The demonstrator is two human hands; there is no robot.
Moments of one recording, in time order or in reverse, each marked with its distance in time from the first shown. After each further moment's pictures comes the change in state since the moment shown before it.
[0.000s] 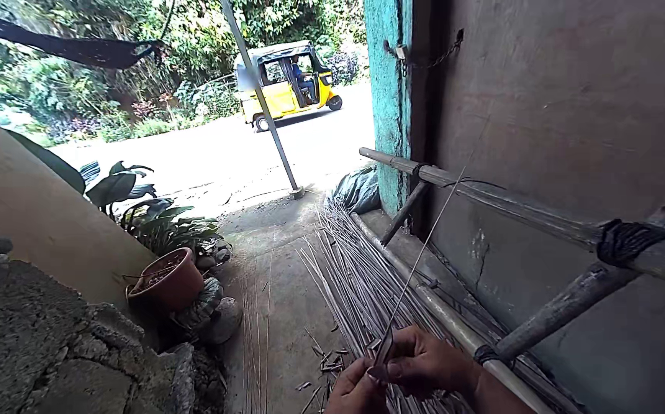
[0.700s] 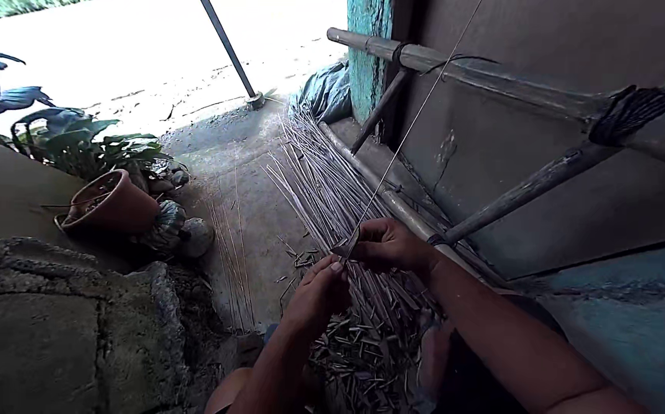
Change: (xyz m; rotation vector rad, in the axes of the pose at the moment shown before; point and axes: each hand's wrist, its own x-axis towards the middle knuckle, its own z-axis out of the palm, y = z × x) left_hand 0.001 0.008 -0.002 -0.001 -0.027 -0.136; right_hand 0.000 -0.005 0.005 -0.019 0.192 -0.052
